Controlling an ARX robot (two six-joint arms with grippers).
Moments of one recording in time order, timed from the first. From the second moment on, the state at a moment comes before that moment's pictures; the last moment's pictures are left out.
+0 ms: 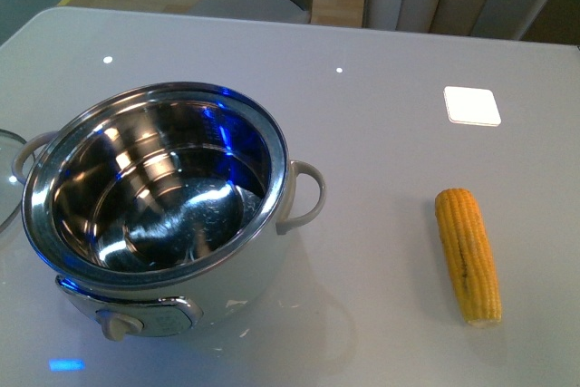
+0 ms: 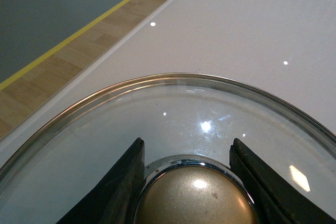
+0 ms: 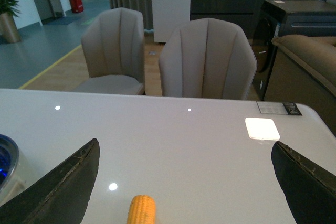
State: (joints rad) left arm 0.49 2.74 1.05 1.38 0.16 0.06; right arm 0.00 0.00 0.03 0.00 0.00 0.00
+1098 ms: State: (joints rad) left arm 0.43 2.41 0.66 1.37 0.08 -0.03; right arm 0.00 0.00 0.03 0.00 0.00 0.00
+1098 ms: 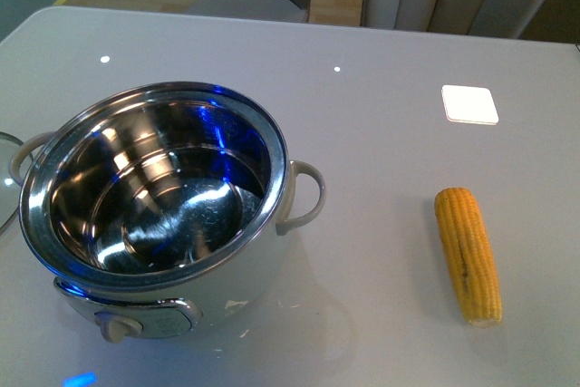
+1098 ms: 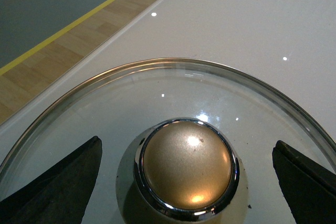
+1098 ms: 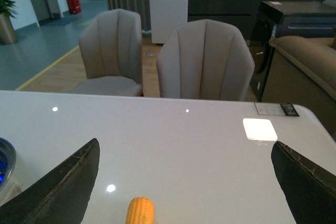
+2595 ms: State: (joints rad) left arm 0.02 0.46 0.02 0.45 0.01 -0.01; right arm 0.00 0.00 0.03 0.00 0.00 0.00
